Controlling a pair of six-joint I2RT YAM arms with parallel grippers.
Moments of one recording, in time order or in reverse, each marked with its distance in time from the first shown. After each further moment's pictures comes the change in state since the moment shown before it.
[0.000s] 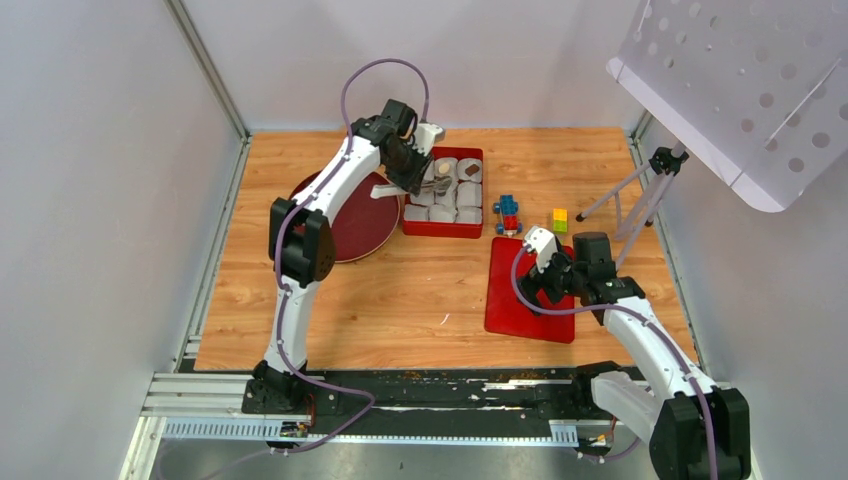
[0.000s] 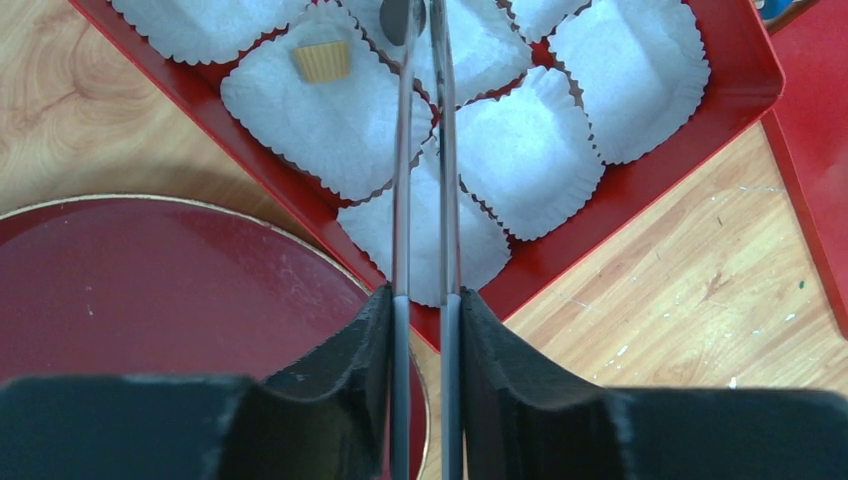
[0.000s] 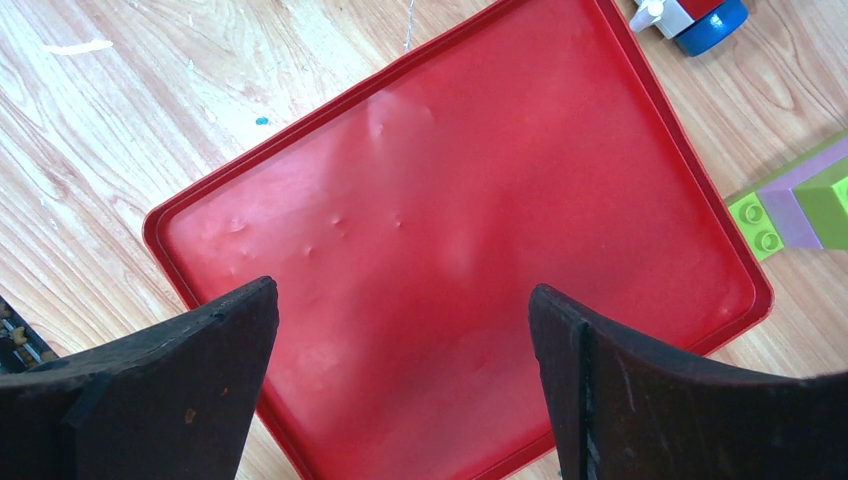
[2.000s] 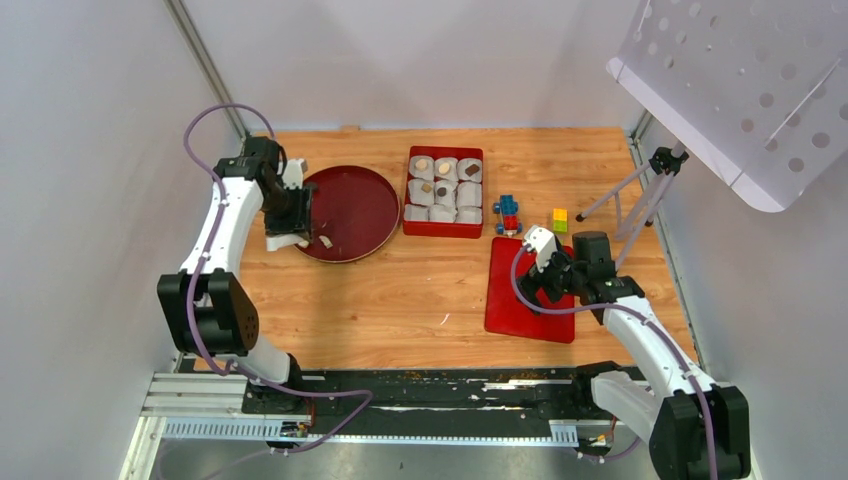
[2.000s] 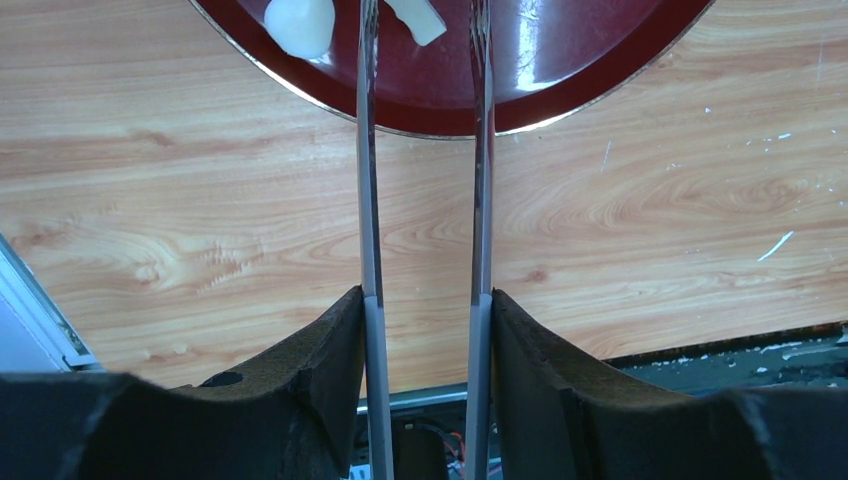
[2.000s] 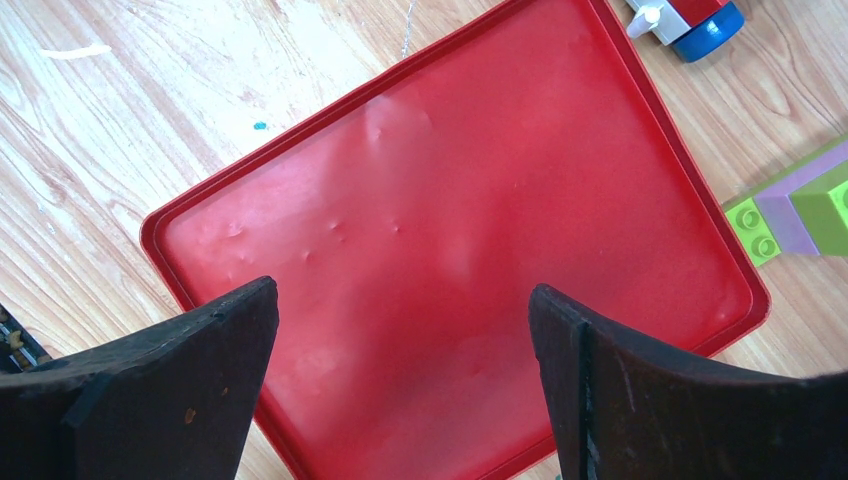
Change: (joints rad) left arm 0.486 -0.689 -0.742 -0.167 -0.095 -0.176; right arm 0.000 0.009 0.000 0.015 -0.003 0.000
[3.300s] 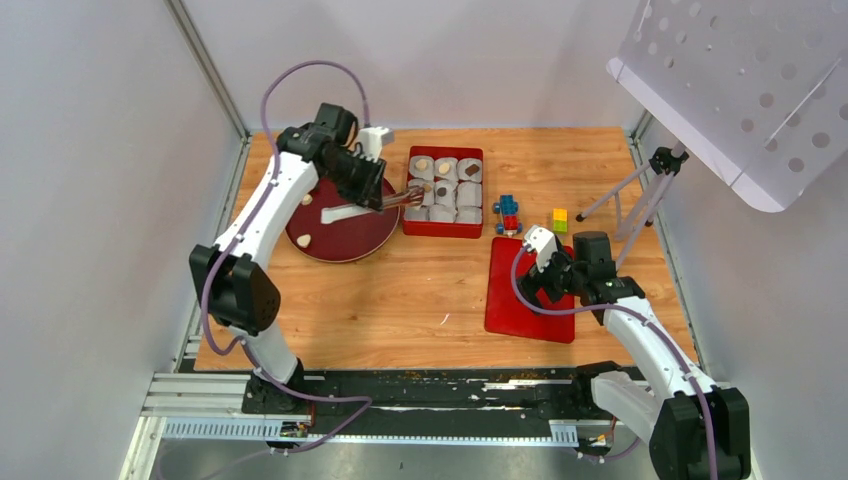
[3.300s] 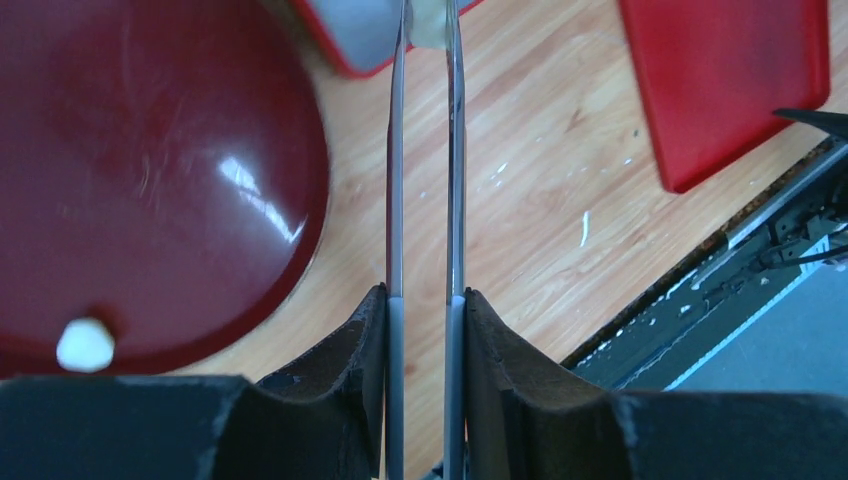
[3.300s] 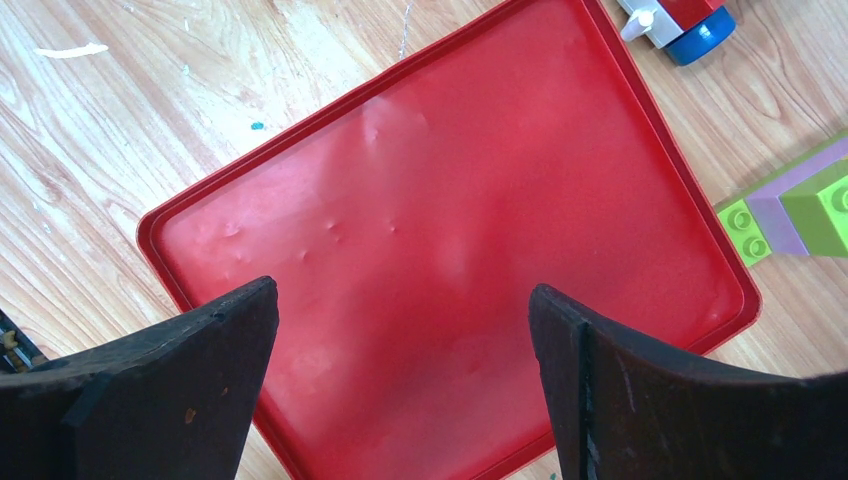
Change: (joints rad) left arm -0.327 0.154 0.298 0.034 0.239 0.068; right arm 0.000 -0.006 0.000 0.000 0.003 -0.007
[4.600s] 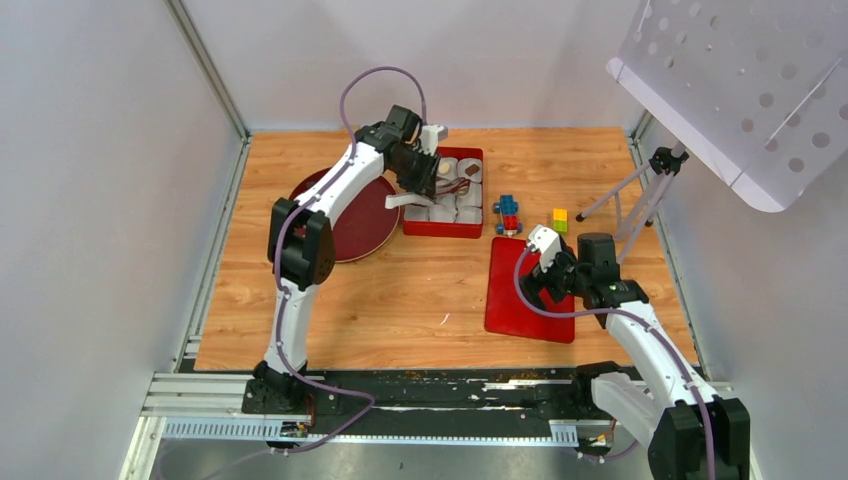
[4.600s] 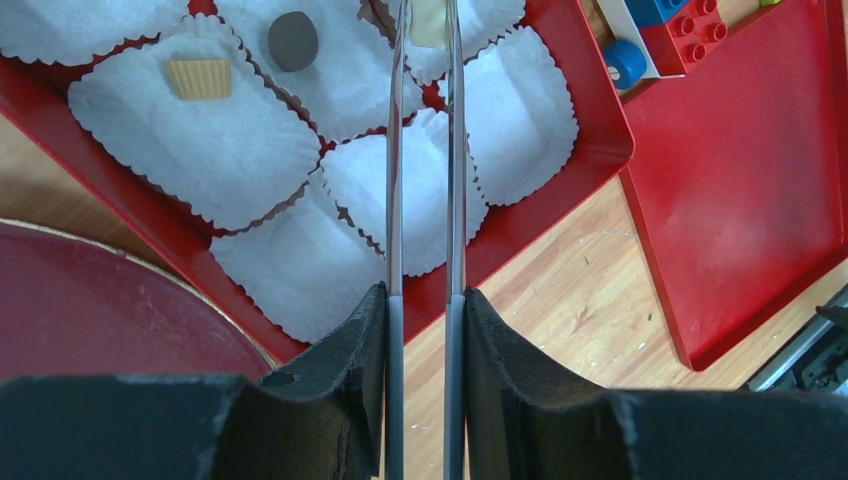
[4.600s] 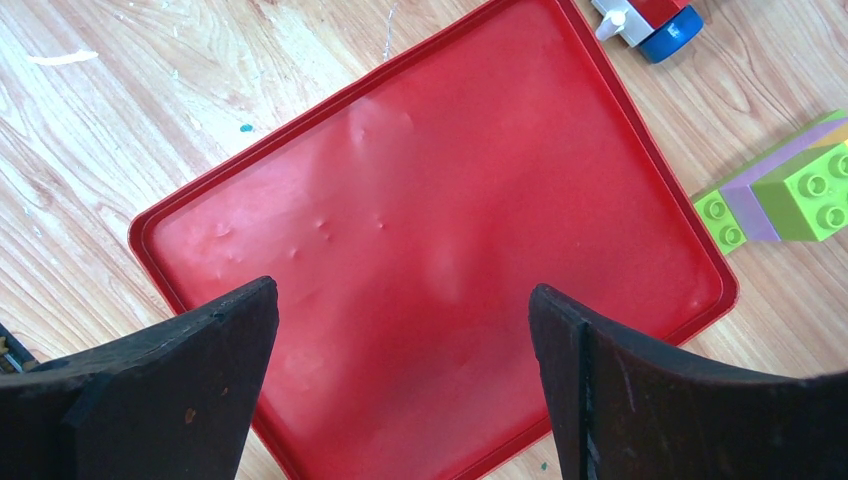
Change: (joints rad) left arm -0.179 0.495 0.339 0.254 -0.023 -0.126; right arm -0.021 -0.039 -0.009 -0.001 0.000 0.000
